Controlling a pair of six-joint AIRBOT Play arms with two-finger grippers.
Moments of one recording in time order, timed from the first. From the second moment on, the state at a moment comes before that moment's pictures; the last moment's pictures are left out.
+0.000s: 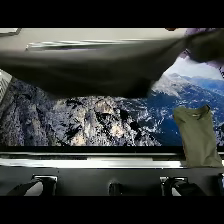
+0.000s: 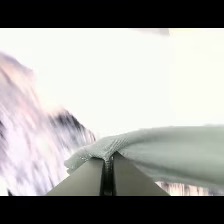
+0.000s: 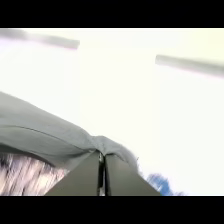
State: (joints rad) left arm 0.21 -1.05 1.81 1.31 -1.23 -1.55; right arm 0.12 -0.93 1.78 -1.30 1.12 1.42
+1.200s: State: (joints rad) left arm 0.14 -1.65 1.73 1.60 -1.08 -1.56; right arm 0.12 -1.76 2.01 -1.46 1.26 1.70
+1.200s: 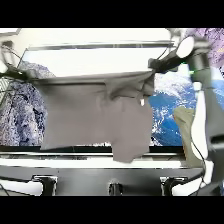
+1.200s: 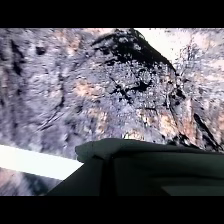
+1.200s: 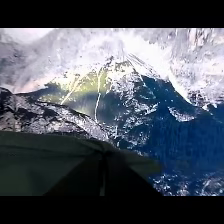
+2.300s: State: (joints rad) left arm 0.39 -1.15 1.16 1.44 -1.13 -1.58; right arm -0.22 -1.54 1.42 -1.07 1.43 1.33
